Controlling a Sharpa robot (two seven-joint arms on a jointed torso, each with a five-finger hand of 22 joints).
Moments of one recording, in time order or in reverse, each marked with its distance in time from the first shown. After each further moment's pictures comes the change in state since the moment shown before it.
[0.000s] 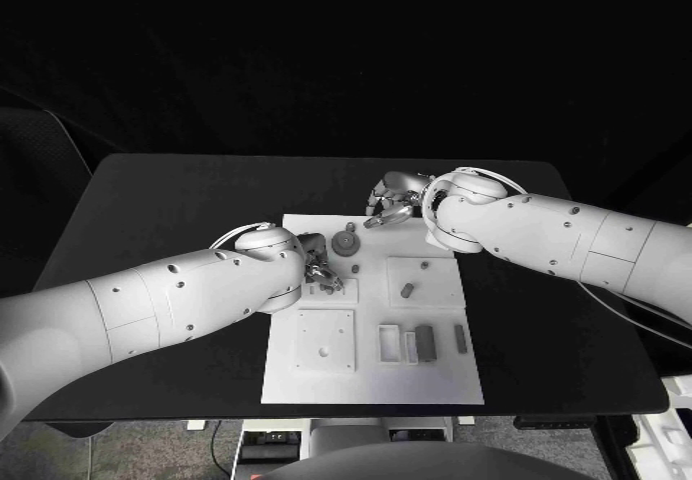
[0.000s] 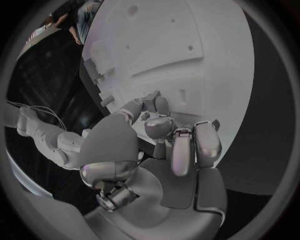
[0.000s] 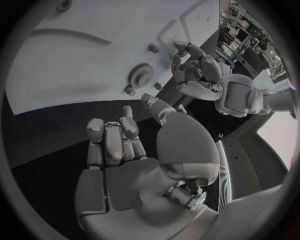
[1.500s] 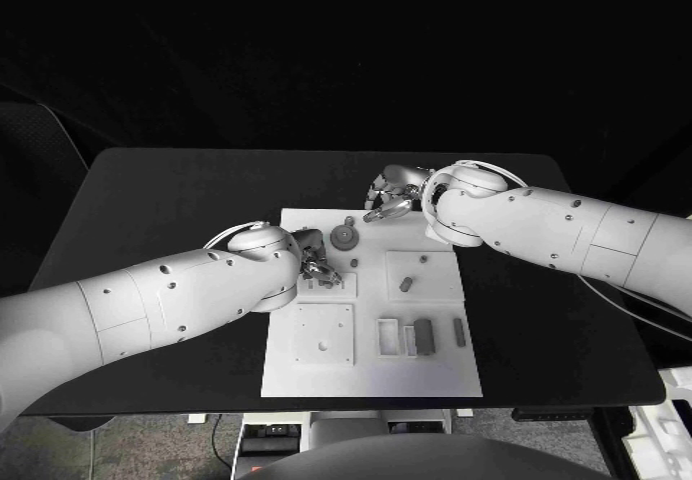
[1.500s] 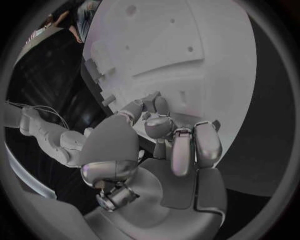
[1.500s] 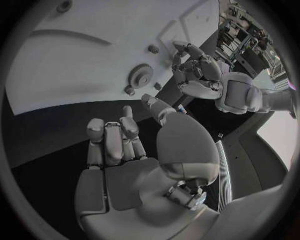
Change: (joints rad) left arm -0.013 -0.025 0.002 0.024 -0.009 -0.039 0.025; left_hand -0.023 0.023 -0.043 -0.018 -0.043 0.000 0.000 0.008 -0.006 0.000 0.000 0.000 -0.011 0.002 0.002 0.000 -0.008 0.001 0.016 0.005 0.000 -0.001; right arm 0.000 -0.006 0.000 0.008 0.000 0.000 0.000; right_hand -0.004 0.004 0.000 0.000 0.000 -0.001 0.001 0.000 0.000 -0.002 0.002 0.000 -0.001 -0.001 -0.001 0.000 0.000 0.000 0.000 0.000 0.000 0.000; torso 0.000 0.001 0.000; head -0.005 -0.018
